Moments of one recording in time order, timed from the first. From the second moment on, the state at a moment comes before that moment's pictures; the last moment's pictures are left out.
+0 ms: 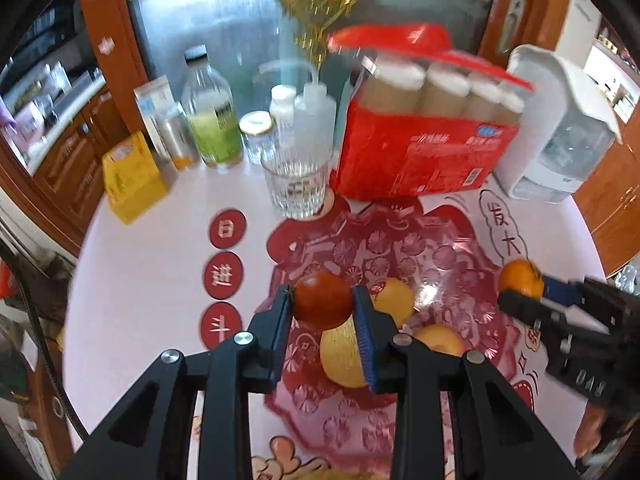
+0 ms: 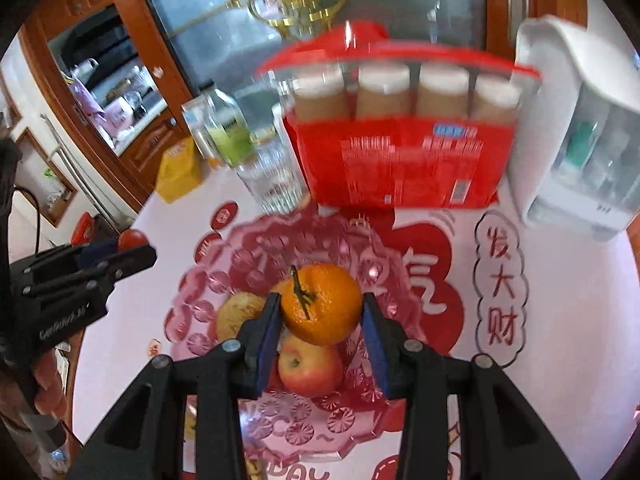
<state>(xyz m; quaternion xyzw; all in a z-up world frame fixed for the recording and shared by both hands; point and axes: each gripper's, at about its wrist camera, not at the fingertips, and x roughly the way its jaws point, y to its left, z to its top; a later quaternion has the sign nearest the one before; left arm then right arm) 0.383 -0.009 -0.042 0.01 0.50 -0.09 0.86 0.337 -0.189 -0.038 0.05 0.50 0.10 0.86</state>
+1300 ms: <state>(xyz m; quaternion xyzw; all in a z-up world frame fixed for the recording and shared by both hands) 0.408 -0.021 -0.122 -0.04 0.56 -0.10 0.82 0.350 -0.191 -0.114 0.08 0.54 0.09 0.83</state>
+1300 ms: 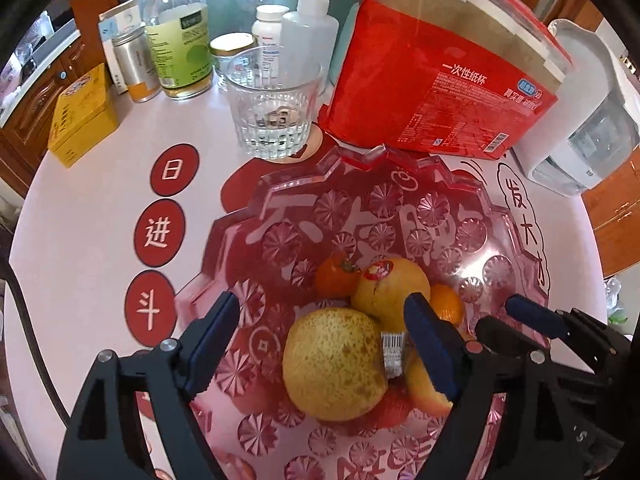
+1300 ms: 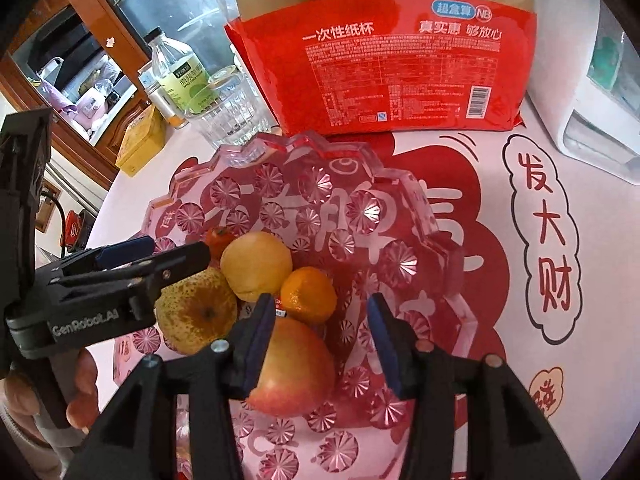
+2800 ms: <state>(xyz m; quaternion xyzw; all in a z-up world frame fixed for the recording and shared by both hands) 0.200 -0.012 -0.003 0.08 0.50 -0.09 0.86 0.217 -0.169 -0.015 0.06 0.48 0.15 0.86</state>
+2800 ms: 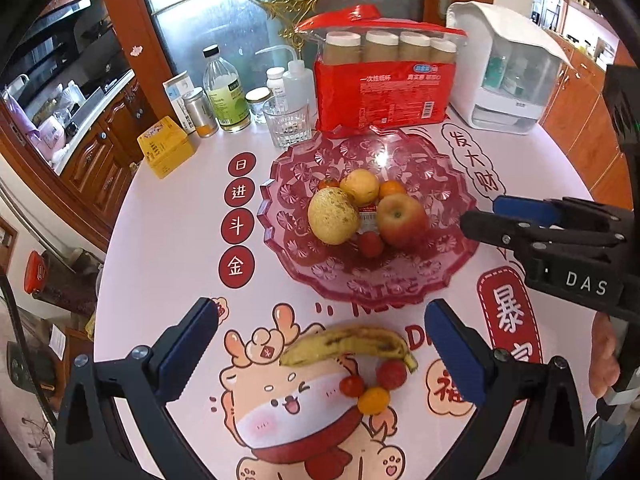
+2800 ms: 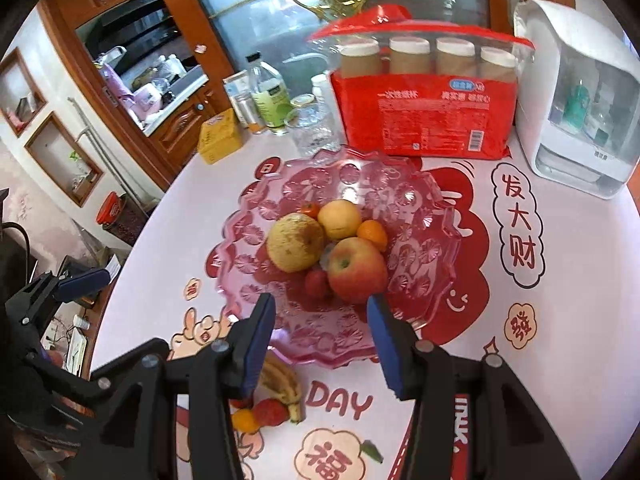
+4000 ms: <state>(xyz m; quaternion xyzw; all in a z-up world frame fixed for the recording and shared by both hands) 0.078 -0.007 -0.098 0.00 0.51 -0.06 0.86 0.113 -0.141 -0.077 -0.02 0.48 0.21 0.85</state>
